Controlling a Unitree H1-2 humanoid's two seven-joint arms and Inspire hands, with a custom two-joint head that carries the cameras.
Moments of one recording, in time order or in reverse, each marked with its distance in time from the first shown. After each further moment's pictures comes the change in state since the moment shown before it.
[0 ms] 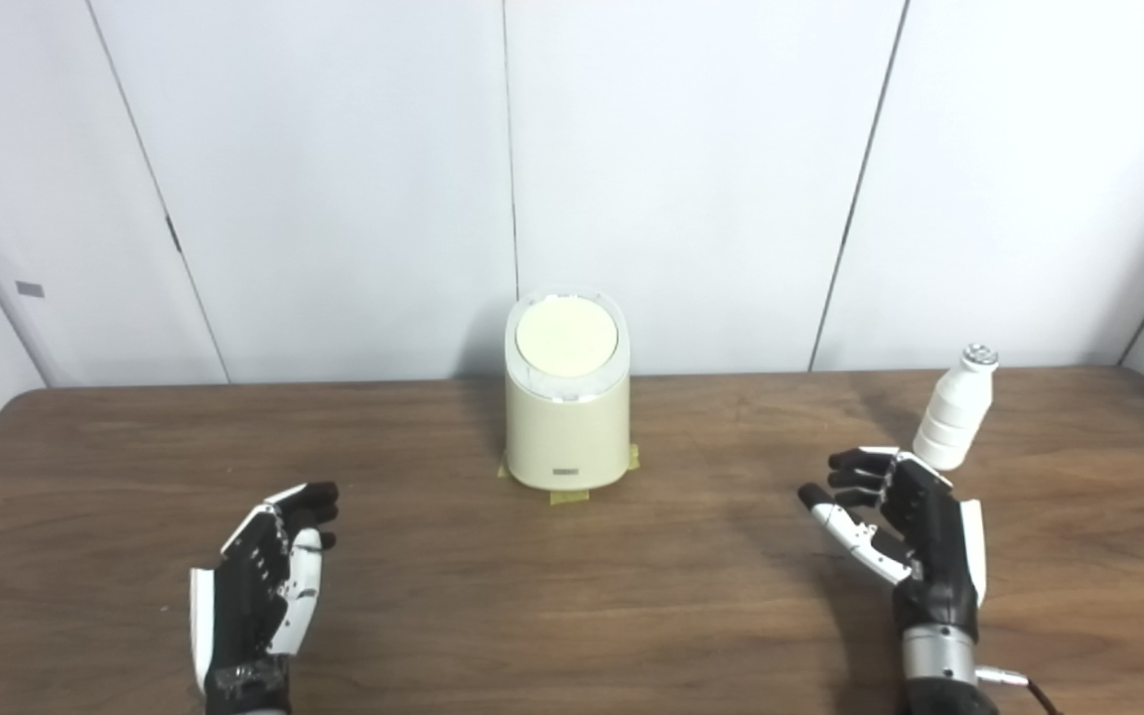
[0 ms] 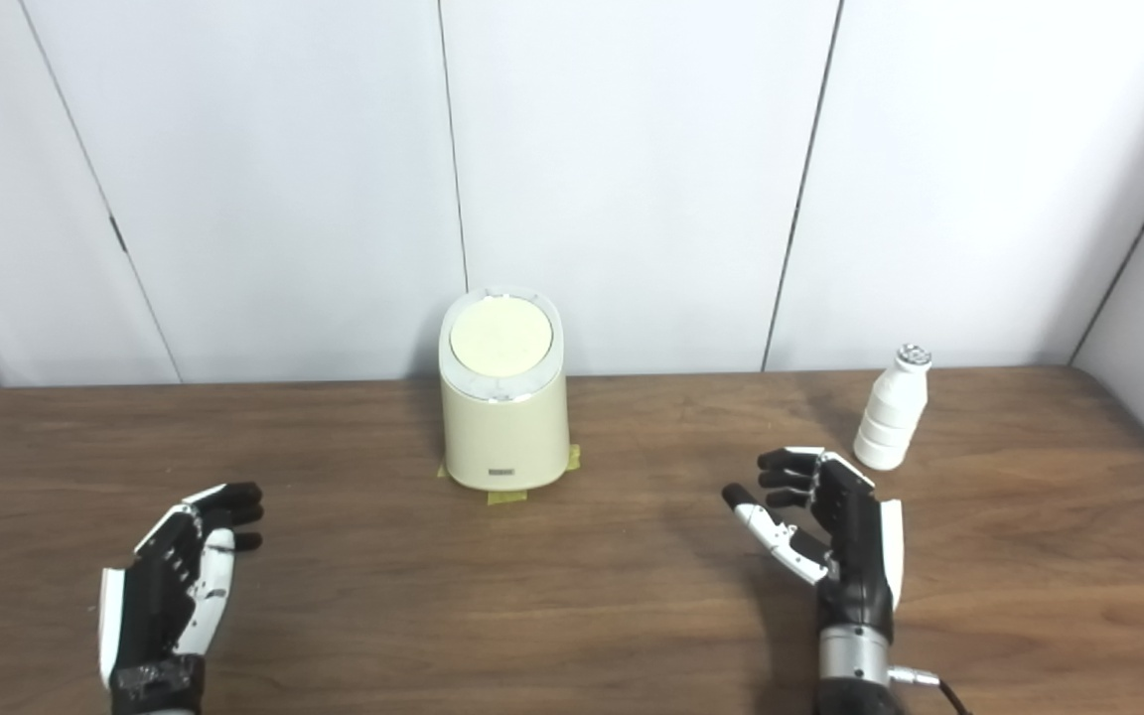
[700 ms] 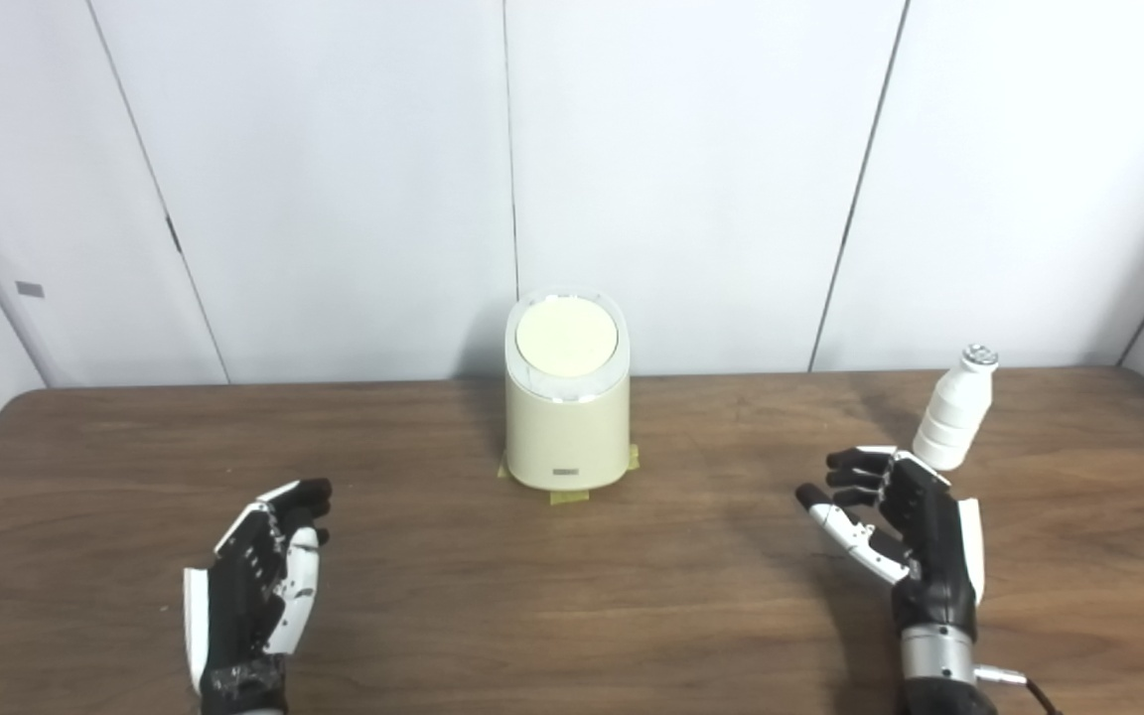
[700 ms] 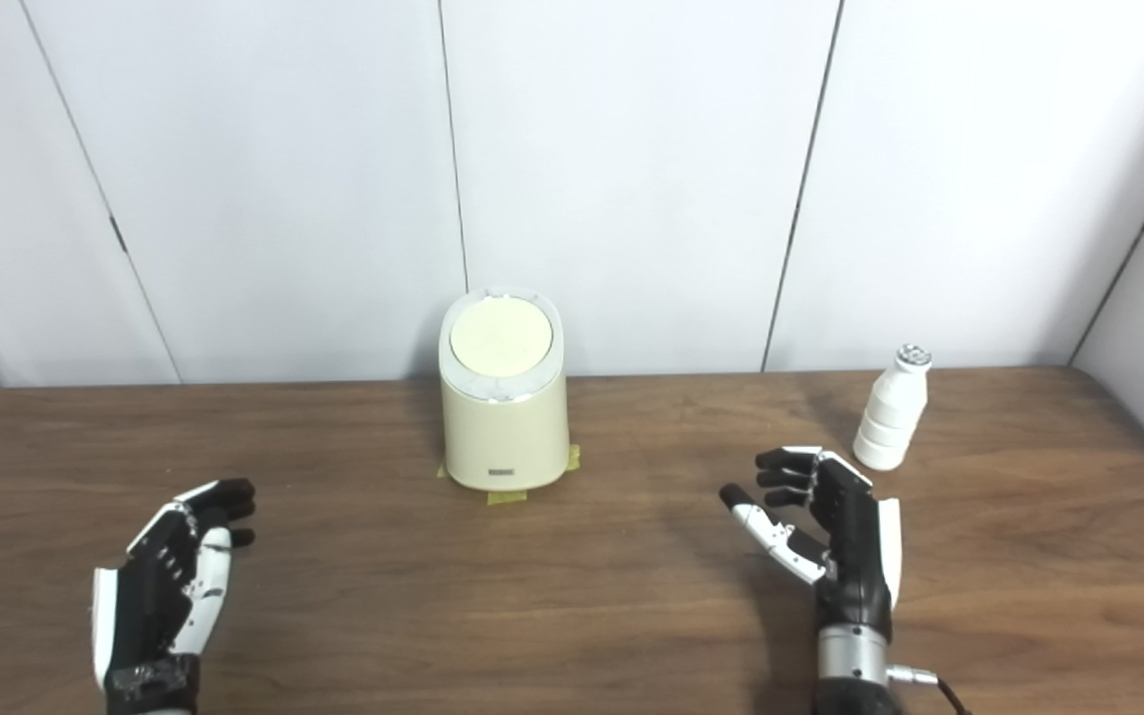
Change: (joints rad) left arm 0.001 -0.006 0.006 -0.030 0.045 0.042 0.019; right arm -0.001 -0.002 0.005 0.000 -0.011 -0.004 -0.003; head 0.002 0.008
